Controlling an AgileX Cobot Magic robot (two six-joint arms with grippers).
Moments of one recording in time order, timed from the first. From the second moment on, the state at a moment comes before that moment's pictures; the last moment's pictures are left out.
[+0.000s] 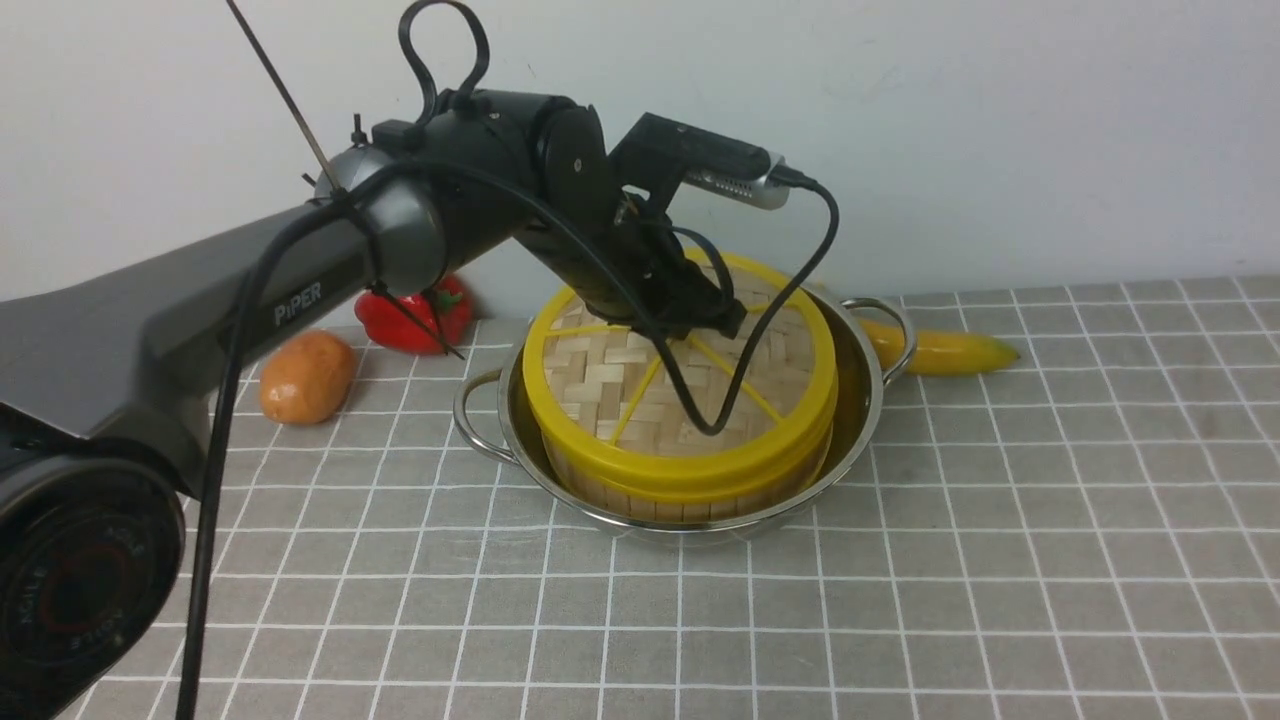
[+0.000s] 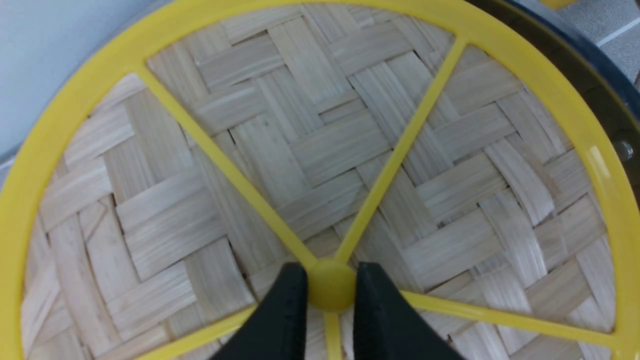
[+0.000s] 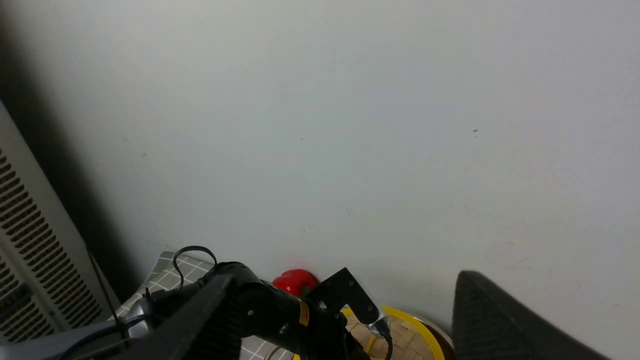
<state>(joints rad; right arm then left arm) 0.37 1.07 -1.95 0.21 1.23 0.15 -0.46 2.10 -1.78 -0.09 0.76 0.18</state>
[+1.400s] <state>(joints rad) 0.37 1.07 -1.95 0.21 1.23 0.13 -0.46 1.97 -1.85 -0.04 0.88 0.30</state>
